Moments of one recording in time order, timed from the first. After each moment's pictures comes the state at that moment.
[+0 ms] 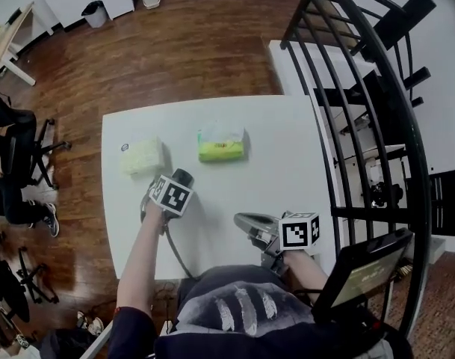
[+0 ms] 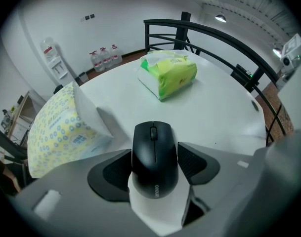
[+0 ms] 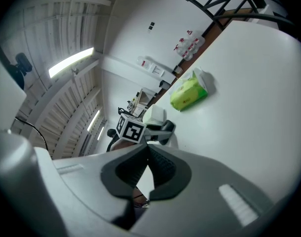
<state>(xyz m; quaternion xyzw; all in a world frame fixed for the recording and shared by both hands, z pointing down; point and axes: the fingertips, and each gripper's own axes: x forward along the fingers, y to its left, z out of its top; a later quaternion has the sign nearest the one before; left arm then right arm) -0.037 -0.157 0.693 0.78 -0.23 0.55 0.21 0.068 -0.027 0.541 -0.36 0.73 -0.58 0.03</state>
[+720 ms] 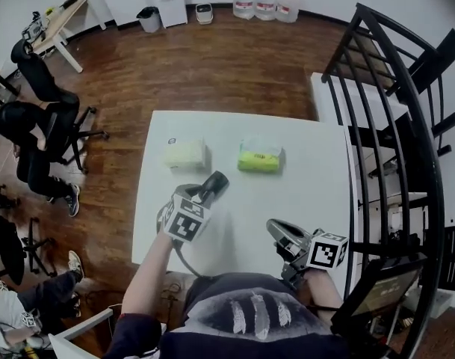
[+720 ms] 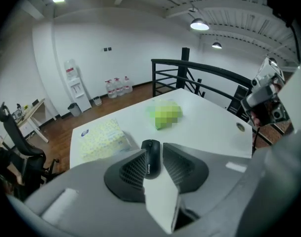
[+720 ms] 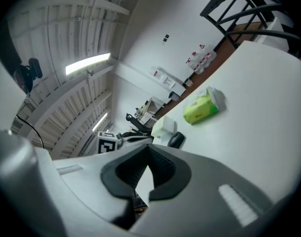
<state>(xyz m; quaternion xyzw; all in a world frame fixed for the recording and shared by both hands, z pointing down) -0.042 -0.120 0.559 0.85 -0.30 0.40 0.17 0.093 -0.012 0.493 -0.37 0.77 -0.51 0.07</state>
